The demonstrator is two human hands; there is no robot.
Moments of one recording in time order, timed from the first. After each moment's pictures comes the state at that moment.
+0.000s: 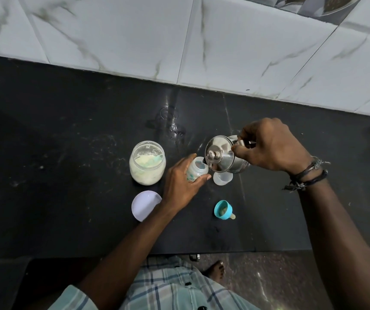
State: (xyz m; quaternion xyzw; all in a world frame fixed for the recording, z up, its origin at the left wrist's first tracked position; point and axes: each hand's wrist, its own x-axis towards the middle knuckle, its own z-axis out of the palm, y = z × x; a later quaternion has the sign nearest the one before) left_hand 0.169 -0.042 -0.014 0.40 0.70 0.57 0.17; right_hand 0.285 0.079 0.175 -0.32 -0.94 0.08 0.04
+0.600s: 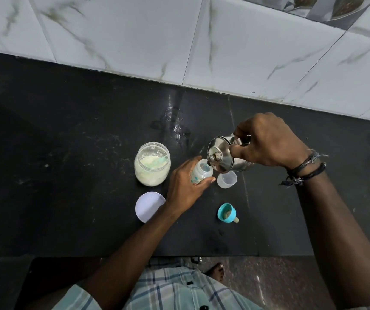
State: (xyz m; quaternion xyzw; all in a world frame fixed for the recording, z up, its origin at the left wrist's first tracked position) left_hand 0.166 -0.040 -0.018 0.41 0.68 0.59 0.16; right_hand 0.258 0.078 0.182 -0.27 -0.96 0.02 0.01
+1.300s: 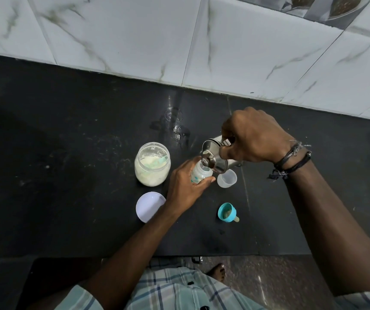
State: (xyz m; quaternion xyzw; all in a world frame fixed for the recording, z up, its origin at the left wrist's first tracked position) left_hand 0.166 -0.038 -0.026 0.42 0.67 0.59 0.15; right_hand 0.234 0.064 0.190 -0.23 -0.97 -0.04 -0.04
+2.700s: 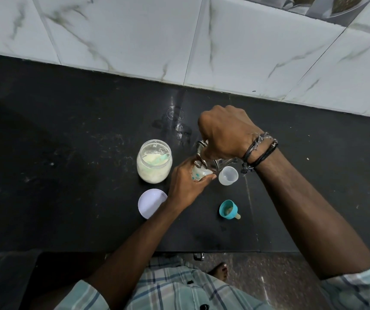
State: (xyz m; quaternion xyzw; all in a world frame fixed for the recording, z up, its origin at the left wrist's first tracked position) left_hand 0.167 -0.038 -0.026 0.37 0.70 0.58 0.16; right_hand 0.202 0.030 0.191 -0.19 -0.98 -0.08 -0.08
